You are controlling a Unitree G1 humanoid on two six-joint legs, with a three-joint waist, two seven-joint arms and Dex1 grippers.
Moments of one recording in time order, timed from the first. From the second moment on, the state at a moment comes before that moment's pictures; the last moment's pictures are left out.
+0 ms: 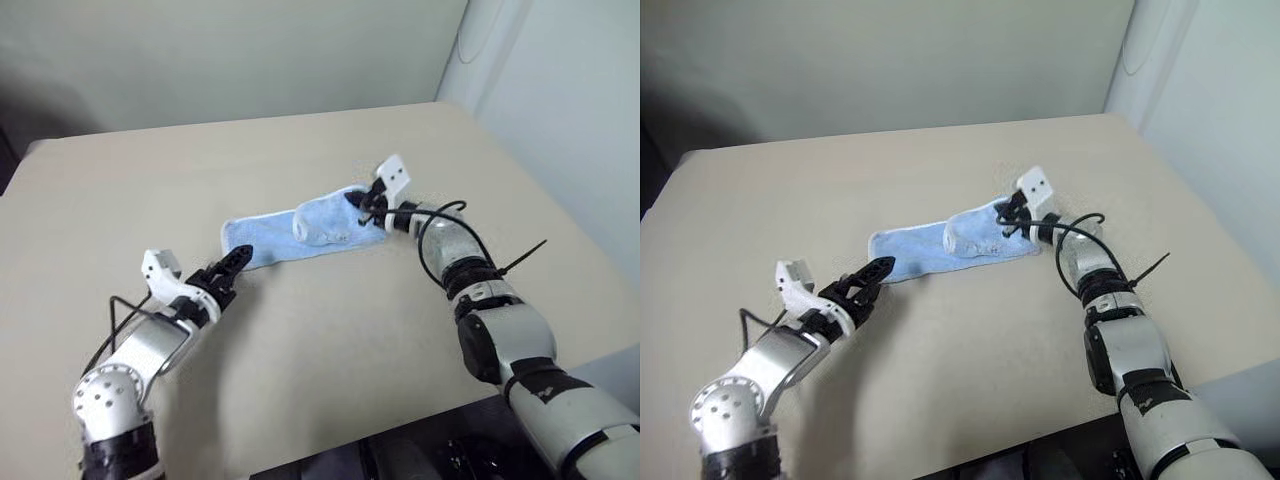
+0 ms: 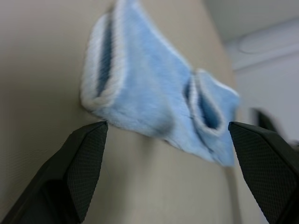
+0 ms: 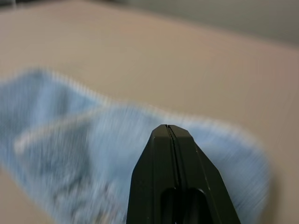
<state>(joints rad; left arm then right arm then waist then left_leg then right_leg) -0.19 0.33 0.44 -0.20 -1.57 0.83 0.48 -1.13 -0.18 -0.06 1.03 0.06 -0.06 0.76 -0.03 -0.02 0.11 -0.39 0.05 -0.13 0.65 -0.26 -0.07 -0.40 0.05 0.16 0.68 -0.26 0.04</state>
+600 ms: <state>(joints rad) -0.51 0.29 0.40 0.19 -1.42 0.81 0.42 -1.08 -0.21 -0.08 0.84 0.12 0.01 0.74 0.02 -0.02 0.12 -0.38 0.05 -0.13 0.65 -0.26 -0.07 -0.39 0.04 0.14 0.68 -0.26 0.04</state>
